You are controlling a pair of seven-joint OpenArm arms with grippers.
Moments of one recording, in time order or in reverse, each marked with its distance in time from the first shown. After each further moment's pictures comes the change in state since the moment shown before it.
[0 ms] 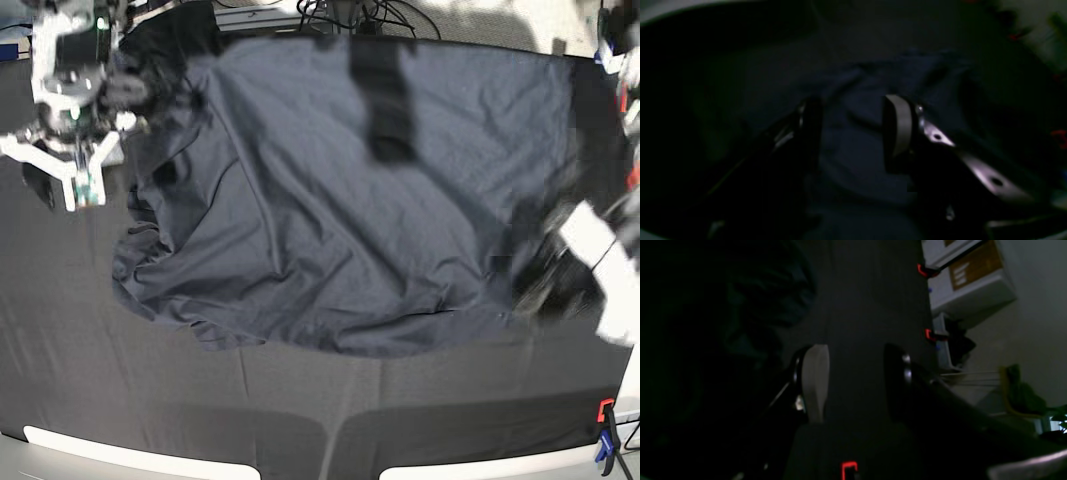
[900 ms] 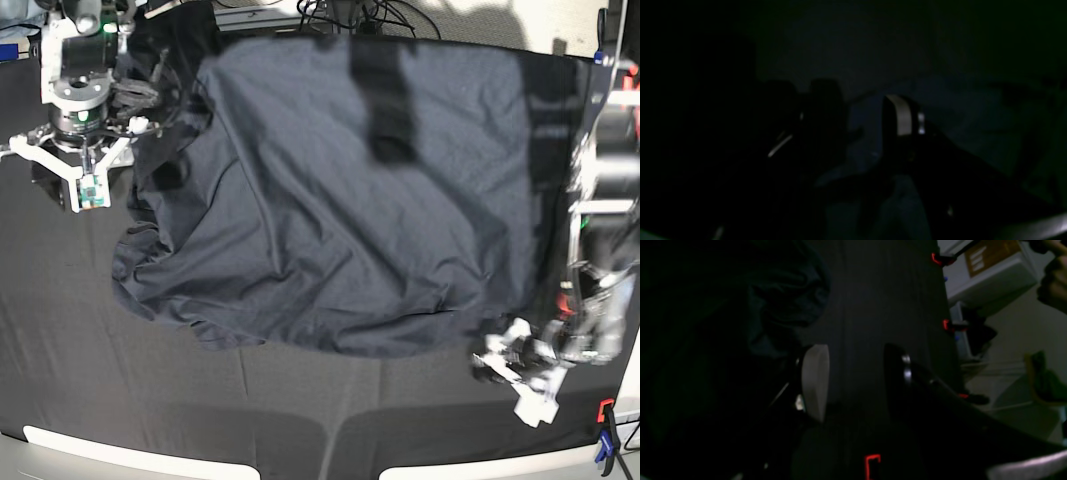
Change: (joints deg) left arm -42.7 6.8 25.4 -83.6 29.9 6.6 -31.3; right arm 0.8 -5.4 0.0 0.0 1.1 1.0 -0.7
